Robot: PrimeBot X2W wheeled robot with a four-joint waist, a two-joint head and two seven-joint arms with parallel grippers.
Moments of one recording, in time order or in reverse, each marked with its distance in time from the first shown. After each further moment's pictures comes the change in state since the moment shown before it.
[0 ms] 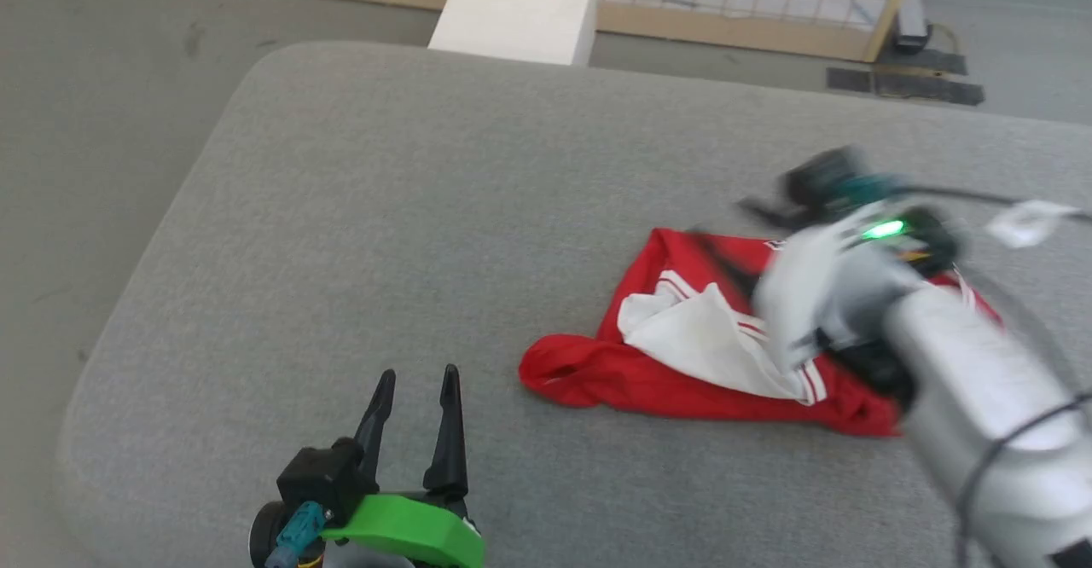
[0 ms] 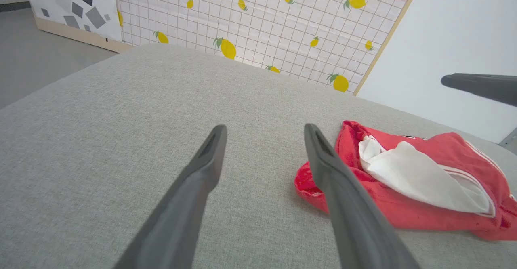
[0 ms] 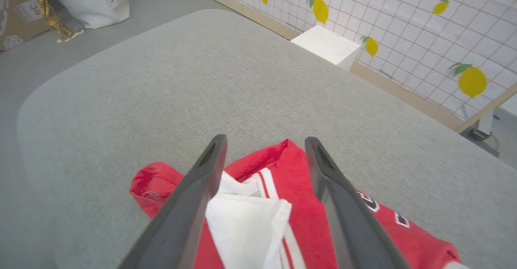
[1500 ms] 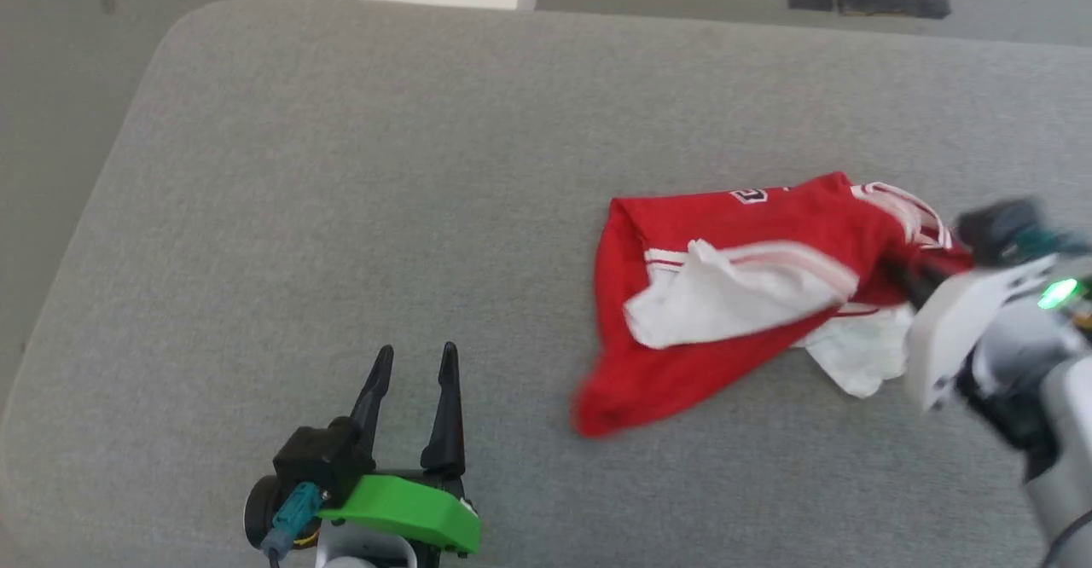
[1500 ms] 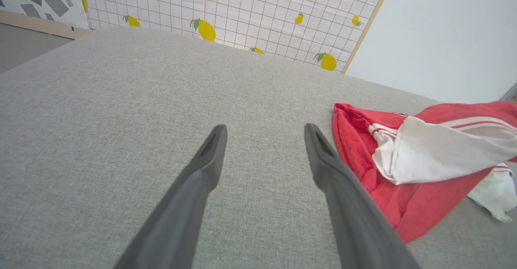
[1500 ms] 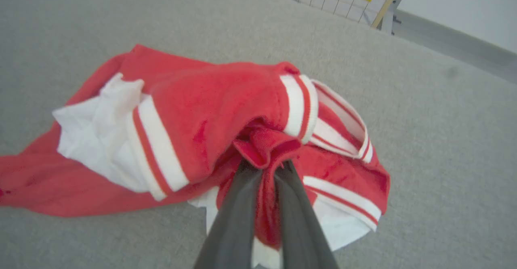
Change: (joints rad) left arm -0.036 0.000 0.015 0.002 0.026 -0.026 0.000; right arm 0.274 -0.082 -0.361 -0.205 -0.167 0.000 0.091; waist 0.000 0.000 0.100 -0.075
